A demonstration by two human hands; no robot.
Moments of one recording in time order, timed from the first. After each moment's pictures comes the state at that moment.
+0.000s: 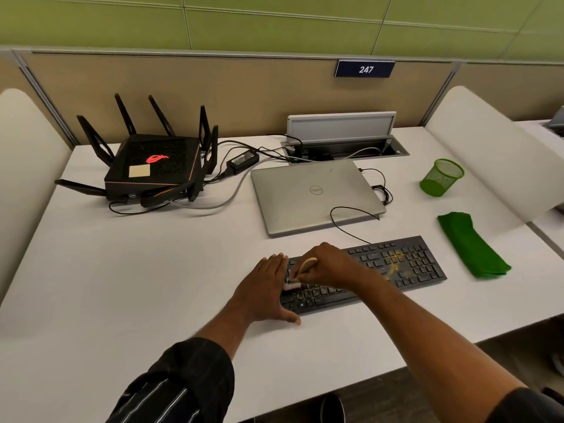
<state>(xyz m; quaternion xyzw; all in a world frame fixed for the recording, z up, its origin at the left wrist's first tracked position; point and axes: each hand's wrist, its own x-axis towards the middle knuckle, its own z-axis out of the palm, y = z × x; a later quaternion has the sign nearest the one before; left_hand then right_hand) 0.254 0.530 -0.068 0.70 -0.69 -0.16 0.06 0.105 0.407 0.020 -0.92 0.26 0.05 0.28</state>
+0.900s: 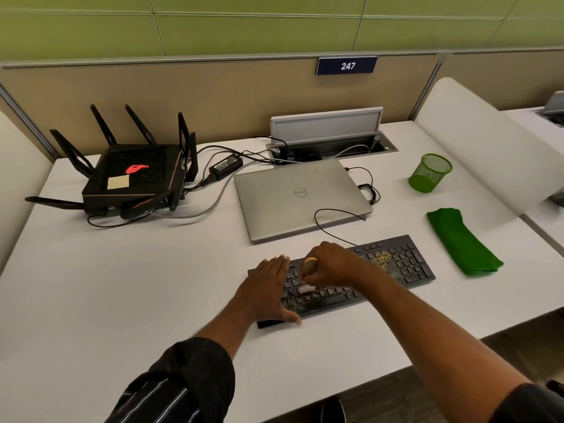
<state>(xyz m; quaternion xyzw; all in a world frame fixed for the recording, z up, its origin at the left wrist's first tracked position) 0.227 0.489 -0.068 0.69 -0.70 -0.16 0.02 0.074 0.372 0.031 -0.93 0.27 0.09 0.23</state>
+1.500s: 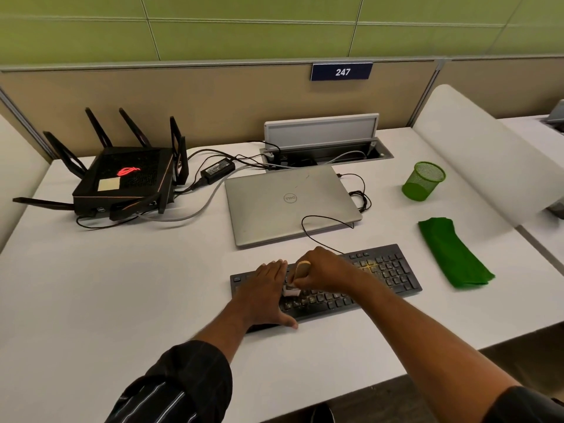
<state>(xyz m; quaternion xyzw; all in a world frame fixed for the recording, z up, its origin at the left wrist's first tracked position) 0.197 0.464 -0.067 0.70 -0.69 -0.17 0.02 0.051 0.348 0.022 -0.91 0.26 0.06 0.31</state>
